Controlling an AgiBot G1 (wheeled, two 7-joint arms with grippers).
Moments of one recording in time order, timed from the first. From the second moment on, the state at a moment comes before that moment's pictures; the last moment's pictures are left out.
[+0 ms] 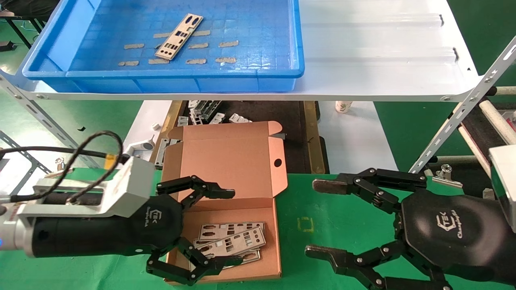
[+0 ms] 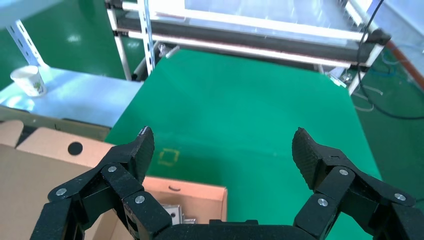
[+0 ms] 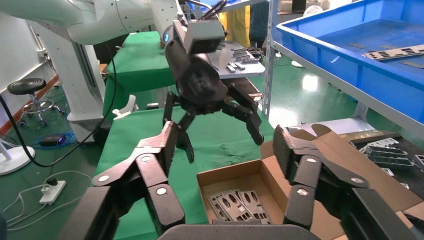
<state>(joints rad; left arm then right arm) -1.21 0.70 0.48 -1.27 0.99 1.38 -0.24 1.10 -0.58 -0.36 1.27 -0.68 -1.46 0.14</state>
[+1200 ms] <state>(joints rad) -1.07 0.61 0.27 -1.28 0.71 1.50 -0.18 1.10 -0.58 -0.36 1.27 -0.68 -1.46 0.14</state>
